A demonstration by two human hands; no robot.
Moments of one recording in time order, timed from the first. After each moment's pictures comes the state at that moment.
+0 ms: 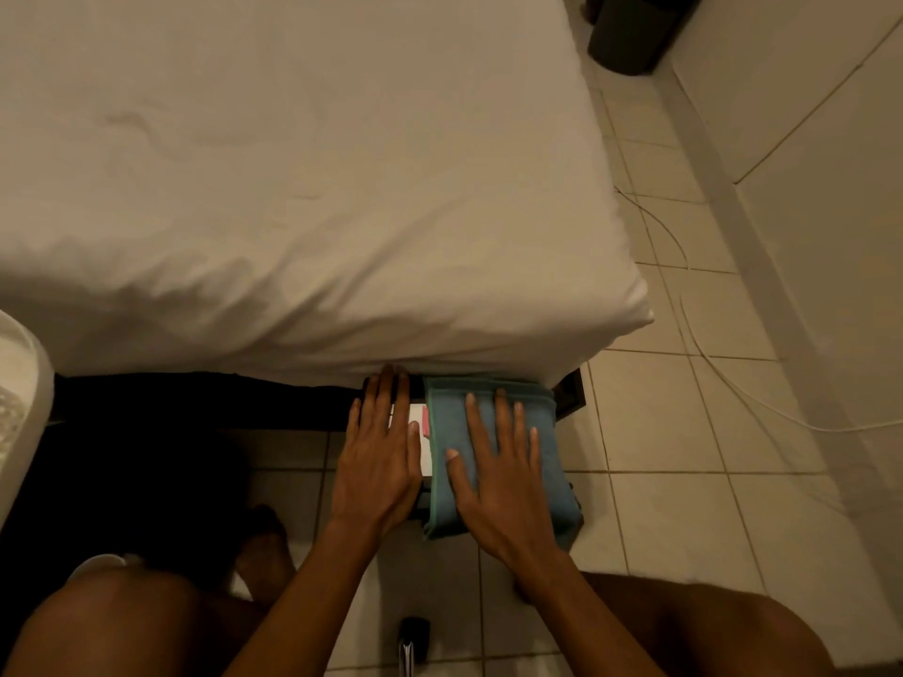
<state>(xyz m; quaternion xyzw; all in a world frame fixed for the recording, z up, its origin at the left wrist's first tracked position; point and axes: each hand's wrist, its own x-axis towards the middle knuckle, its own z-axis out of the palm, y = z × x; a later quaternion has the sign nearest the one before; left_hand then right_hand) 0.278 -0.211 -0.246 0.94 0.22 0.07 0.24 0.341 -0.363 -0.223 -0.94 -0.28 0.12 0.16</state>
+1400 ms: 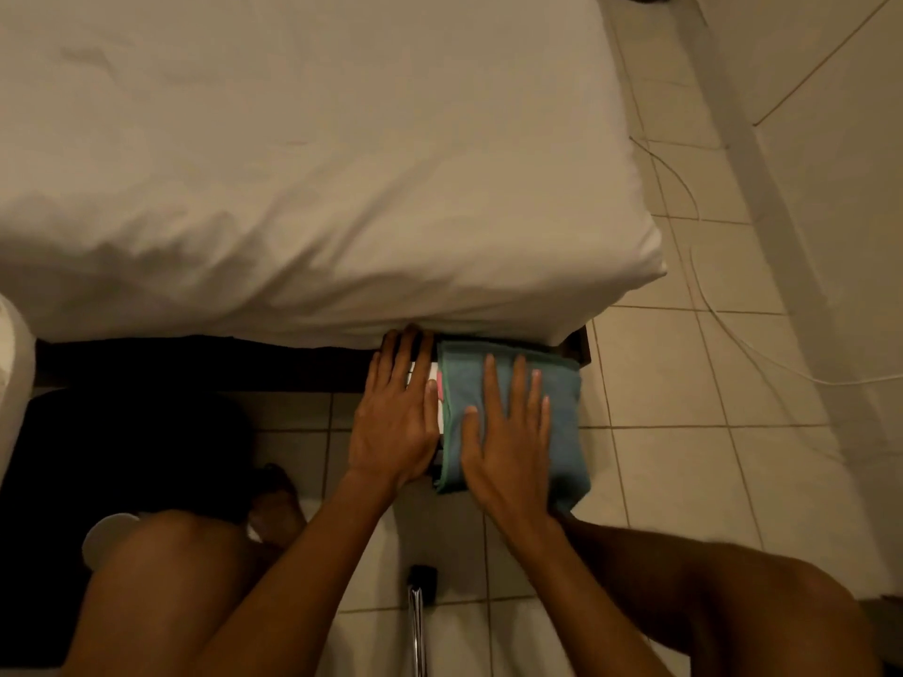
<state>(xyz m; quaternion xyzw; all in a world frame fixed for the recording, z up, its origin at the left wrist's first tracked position) 0.290 -0.219 -0.244 0.95 0.19 0.07 0.24 0.331 -0.359 -0.232 -0.97 -0.20 0.08 0.14</state>
